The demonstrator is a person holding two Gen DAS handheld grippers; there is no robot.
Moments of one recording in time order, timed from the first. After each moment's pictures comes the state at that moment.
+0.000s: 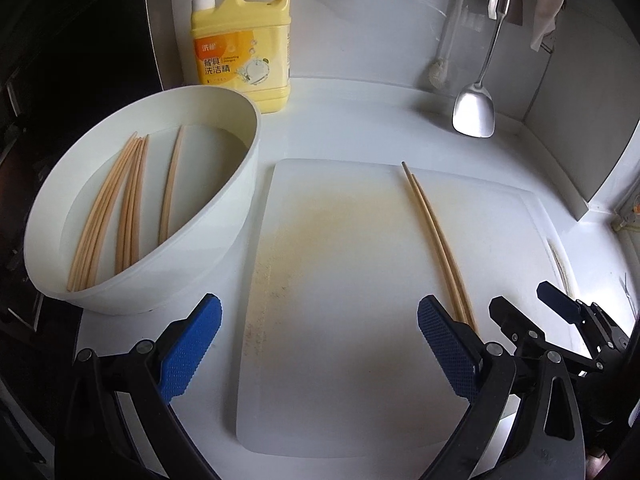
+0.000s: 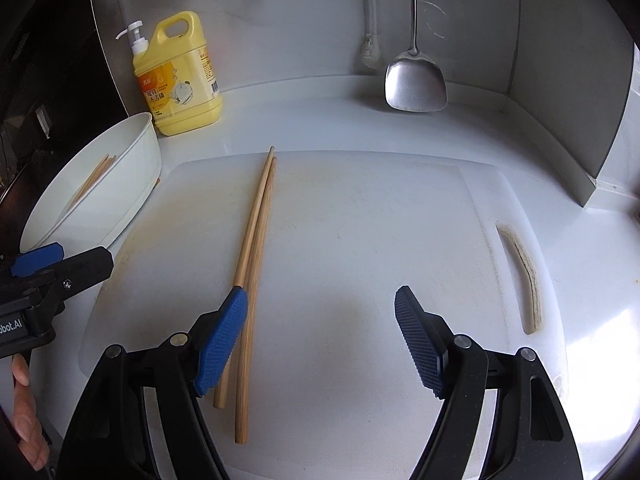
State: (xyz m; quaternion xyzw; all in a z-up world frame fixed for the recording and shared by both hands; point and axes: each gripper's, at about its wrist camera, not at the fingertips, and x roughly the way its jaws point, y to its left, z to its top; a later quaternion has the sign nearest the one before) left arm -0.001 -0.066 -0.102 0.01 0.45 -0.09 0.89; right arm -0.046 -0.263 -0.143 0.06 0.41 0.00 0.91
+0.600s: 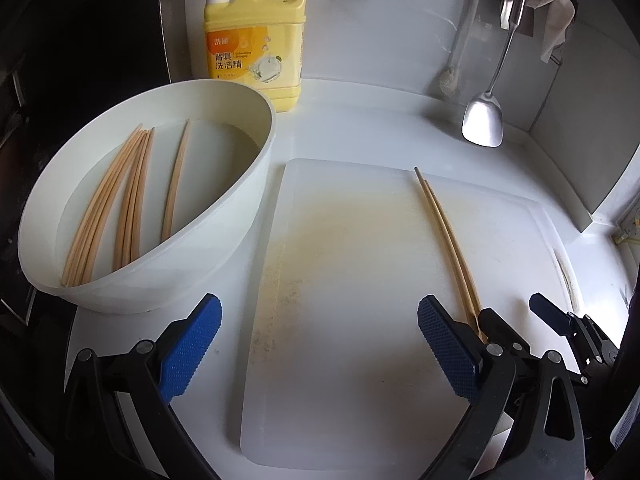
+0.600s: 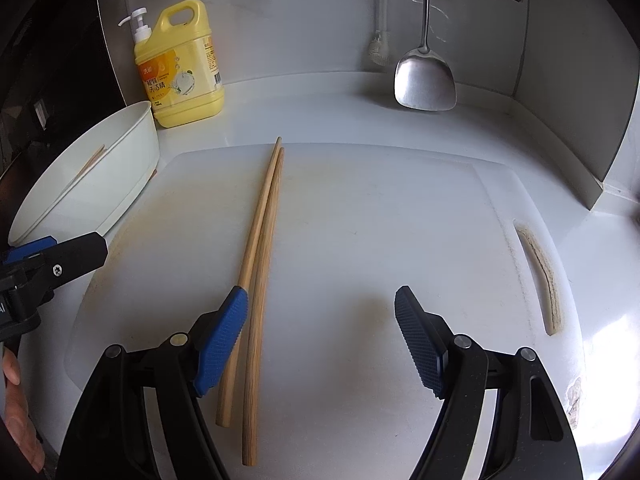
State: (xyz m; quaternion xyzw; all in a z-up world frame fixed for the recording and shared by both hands) left arm 0.003 -0.056 -0.109 0.00 0.45 -0.08 0.89; right arm -0.039 -0.248 -0.154 0.03 0.41 -0.01 0.91
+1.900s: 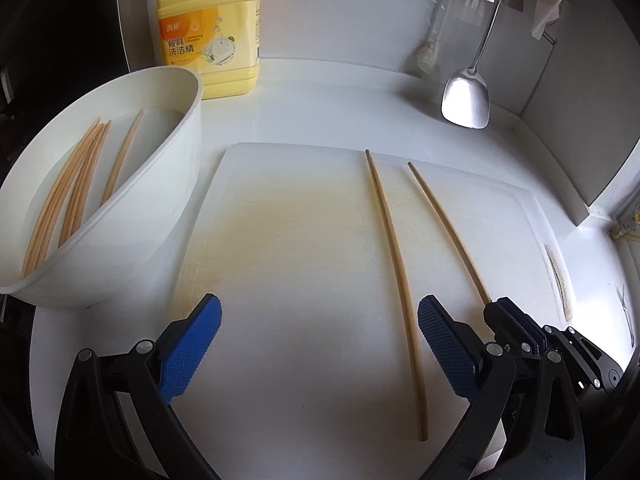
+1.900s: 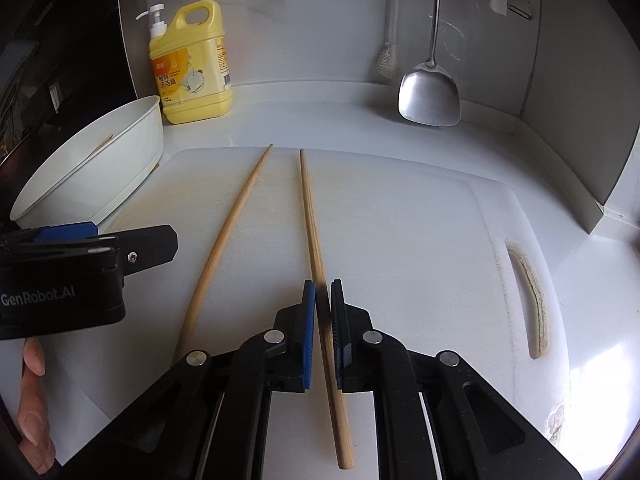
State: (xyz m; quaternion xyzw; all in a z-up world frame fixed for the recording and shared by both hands) left arm 0.019 -0.110 -0.128 -0.01 0.47 -0.10 0.88; right arm -0.042 -0.268 -0.148 0.01 0.39 0.00 0.92
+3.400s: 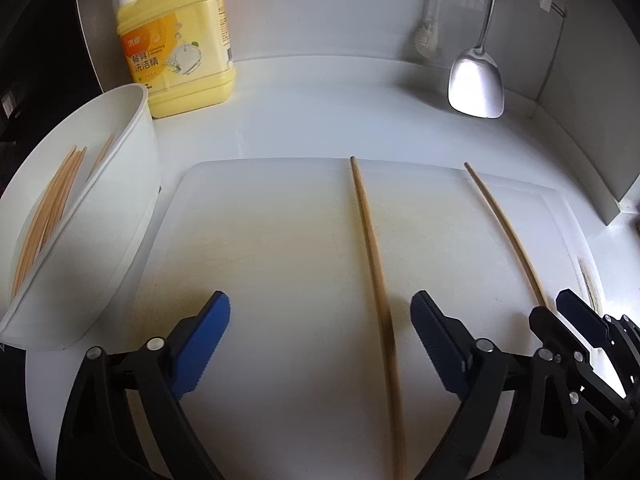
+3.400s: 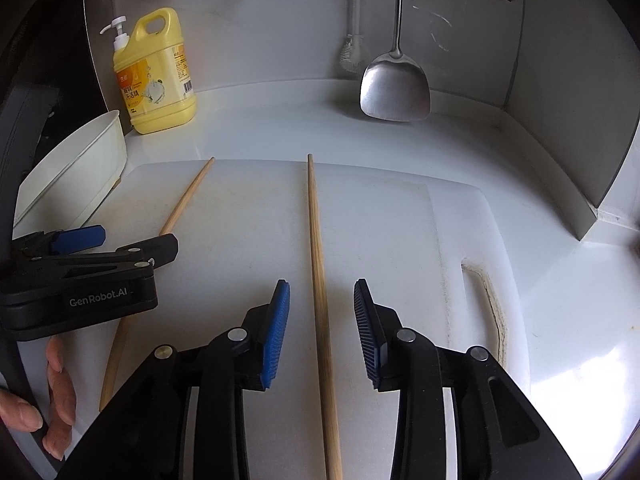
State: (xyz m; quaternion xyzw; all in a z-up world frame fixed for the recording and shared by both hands) left arm 0.055 -0.151 -0.150 0.04 0.46 -0.08 0.88; right arm -0.018 -0.308 -0.150 0.01 0.40 -0.01 0.92
